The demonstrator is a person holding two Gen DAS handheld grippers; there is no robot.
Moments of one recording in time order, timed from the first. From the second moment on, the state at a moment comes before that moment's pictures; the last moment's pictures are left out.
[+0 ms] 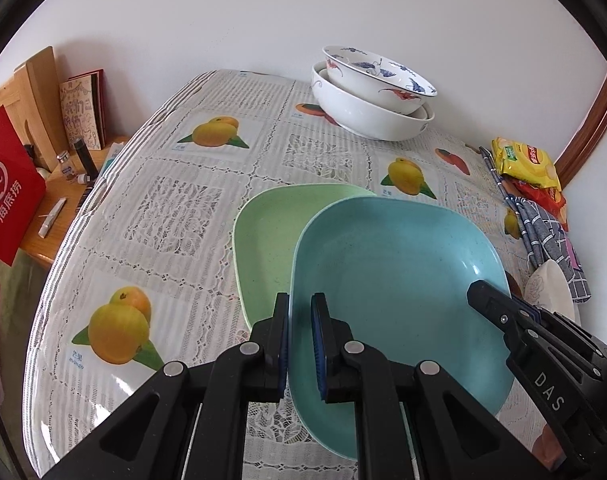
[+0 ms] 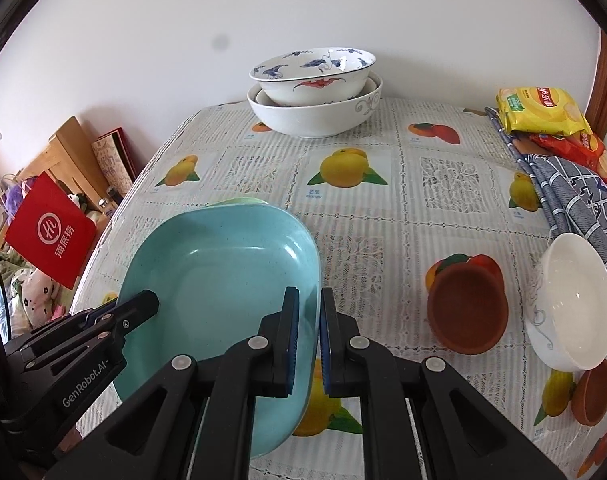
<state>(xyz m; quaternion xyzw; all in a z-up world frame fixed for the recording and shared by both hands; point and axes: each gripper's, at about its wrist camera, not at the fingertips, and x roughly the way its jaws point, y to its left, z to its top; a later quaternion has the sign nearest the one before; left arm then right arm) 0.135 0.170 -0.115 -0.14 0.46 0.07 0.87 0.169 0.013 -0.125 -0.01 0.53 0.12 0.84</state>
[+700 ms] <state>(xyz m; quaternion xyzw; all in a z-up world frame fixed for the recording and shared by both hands) 0.159 0.195 -0.129 -0.16 0.47 0.09 0.86 0.204 0.038 -0.144 -0.02 0.54 0.14 0.83</state>
